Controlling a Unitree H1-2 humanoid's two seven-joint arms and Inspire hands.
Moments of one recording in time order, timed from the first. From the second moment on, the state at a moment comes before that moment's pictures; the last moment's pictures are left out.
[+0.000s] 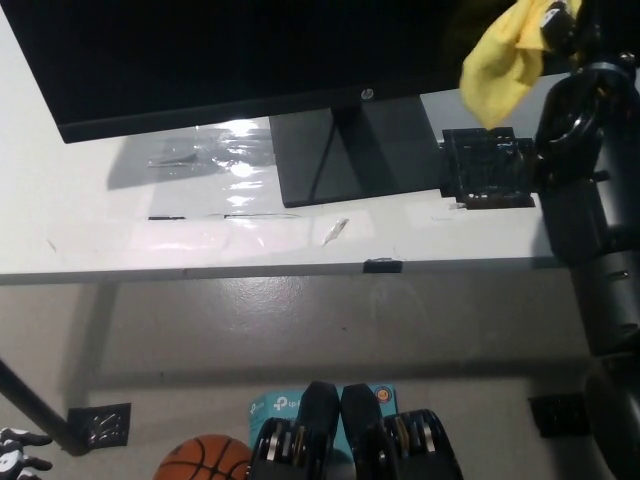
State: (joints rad) left_arm 0.24 0.33 0.30 -0.17 -0.22 0.29 -0.13; right_arm -1.05 -0.13 -0.04 0.61 -0.99 0.47 -0.13
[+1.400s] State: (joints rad) left_arm 0.22 0.33 0.28 -0.17 -0.22 0.29 -0.14; right_arm -1.28 0.33 0.12 0.70 -0.96 0.47 -0.22
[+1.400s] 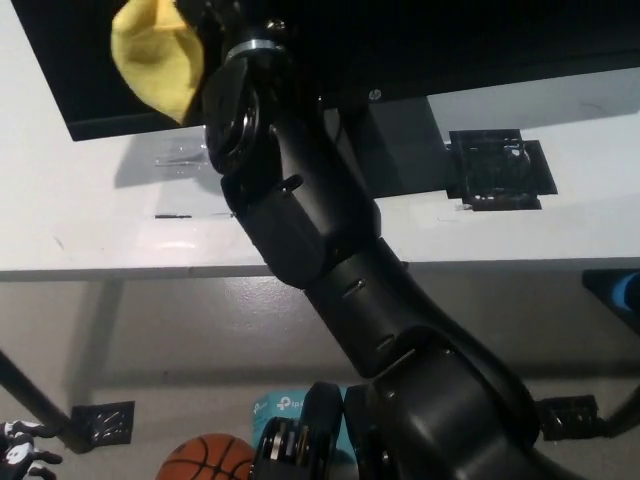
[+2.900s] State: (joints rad) left_arm 0.22 0.33 0.30 -0.17 -0.22 0.29 -0.13; right_arm -0.77 -0.27 0.24 0.60 -0.90 0.46 -0.10
